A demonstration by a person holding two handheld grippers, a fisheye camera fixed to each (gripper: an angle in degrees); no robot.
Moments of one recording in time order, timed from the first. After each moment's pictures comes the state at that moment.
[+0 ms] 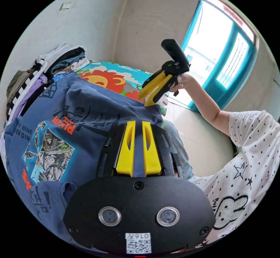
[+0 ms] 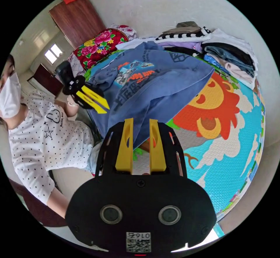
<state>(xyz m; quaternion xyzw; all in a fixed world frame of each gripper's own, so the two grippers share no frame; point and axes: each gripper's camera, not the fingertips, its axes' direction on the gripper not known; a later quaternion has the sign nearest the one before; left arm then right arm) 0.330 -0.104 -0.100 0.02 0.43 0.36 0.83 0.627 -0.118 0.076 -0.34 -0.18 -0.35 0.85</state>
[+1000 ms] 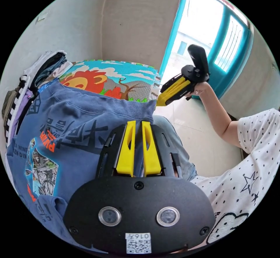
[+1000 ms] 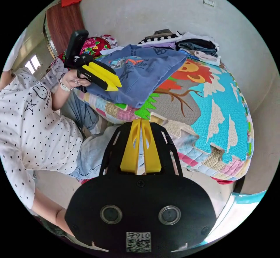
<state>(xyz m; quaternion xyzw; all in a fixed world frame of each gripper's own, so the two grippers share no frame) 0.412 -0.088 -0.128 0.03 0.37 0.43 0.83 0.662 -0.019 -0.047 -0.28 -0.13 -0.35 0.88</state>
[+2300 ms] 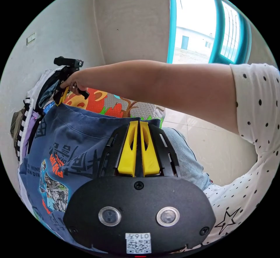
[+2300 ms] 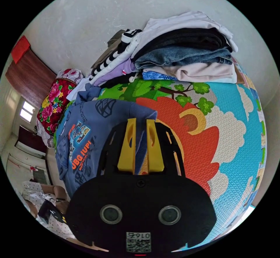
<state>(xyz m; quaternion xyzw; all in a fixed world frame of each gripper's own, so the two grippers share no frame) 0.428 -0.087 -0.096 0.08 0.33 0.45 0.83 0.585 -0.344 0.258 -0.28 -0.13 -0.14 0.94</state>
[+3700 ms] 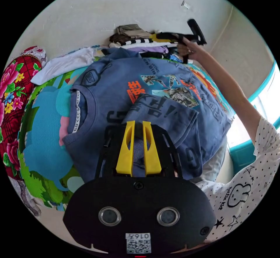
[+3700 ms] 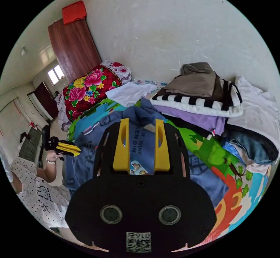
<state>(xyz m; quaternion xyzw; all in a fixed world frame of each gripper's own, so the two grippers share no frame) -0.071 -0.023 0.137 -0.05 0.20 0.06 0.98 0.146 -0.414 0.315 -0.21 -0.24 -0.32 0.89</state>
